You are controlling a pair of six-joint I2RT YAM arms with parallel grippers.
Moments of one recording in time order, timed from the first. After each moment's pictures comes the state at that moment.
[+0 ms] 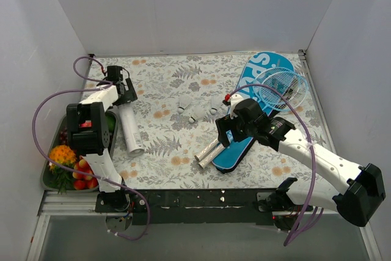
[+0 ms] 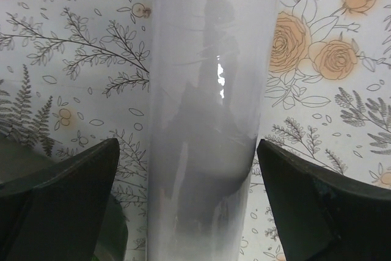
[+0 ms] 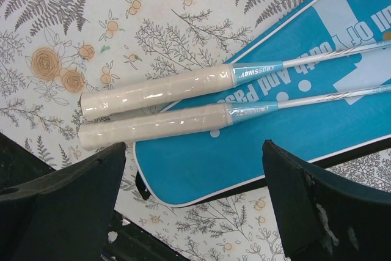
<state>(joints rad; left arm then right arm) 0.05 1.84 1.26 -0.38 -0.25 -0.29 0.78 1.12 0.90 -0.58 0.01 0.22</state>
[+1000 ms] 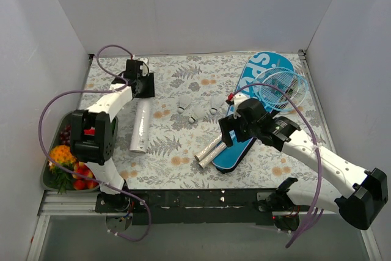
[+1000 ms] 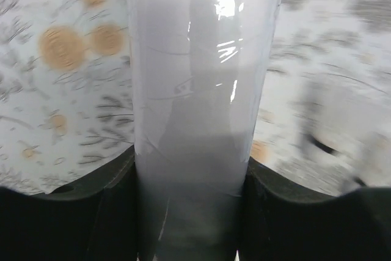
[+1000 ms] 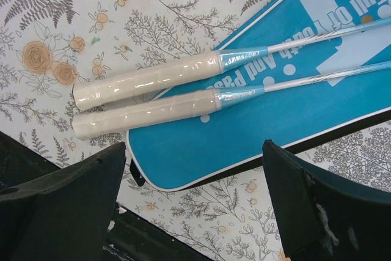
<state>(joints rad) -0.12 1.81 1.29 -0.37 -0.06 -0.17 0.78 1.09 0.91 -0.65 0.04 0.23</state>
